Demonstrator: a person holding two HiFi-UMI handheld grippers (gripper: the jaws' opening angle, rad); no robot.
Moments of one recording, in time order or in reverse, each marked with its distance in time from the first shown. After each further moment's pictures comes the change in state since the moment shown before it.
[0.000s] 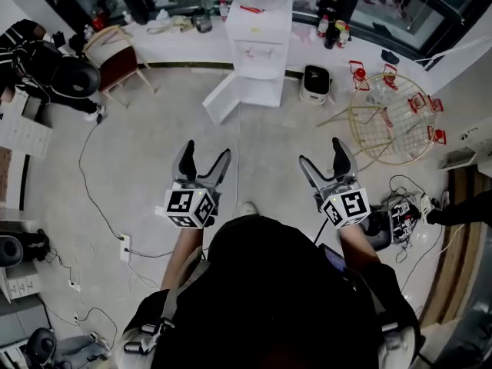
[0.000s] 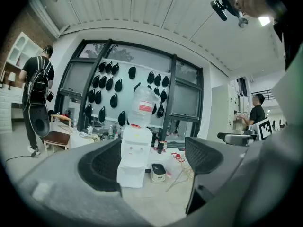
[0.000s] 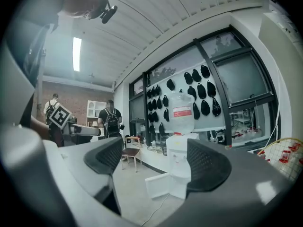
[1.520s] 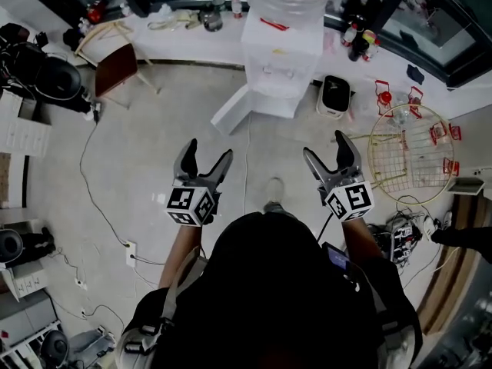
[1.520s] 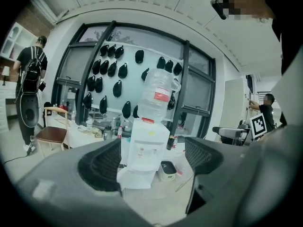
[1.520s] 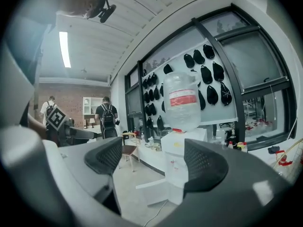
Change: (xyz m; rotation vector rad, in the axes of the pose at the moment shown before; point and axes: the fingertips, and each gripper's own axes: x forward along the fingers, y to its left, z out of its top) left arm 0.188 0.142 0.003 -0.039 0.123 0.016; right arm 0.241 -0.094 -0.025 0.046 0.092 0.031
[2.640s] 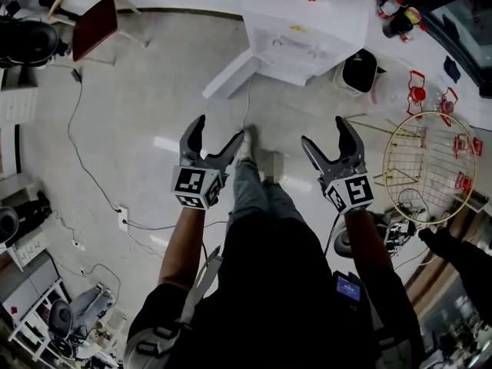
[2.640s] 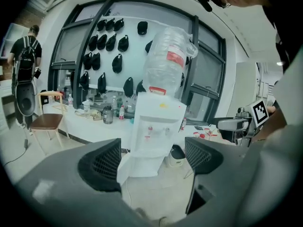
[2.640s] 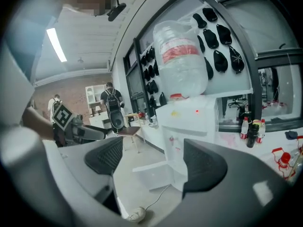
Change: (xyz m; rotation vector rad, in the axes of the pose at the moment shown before) left arm 0.157 0.059 -0.114 0.016 0.187 0.041; right arm 0.130 -0.070 -0.131 0.042 0.225 0.122
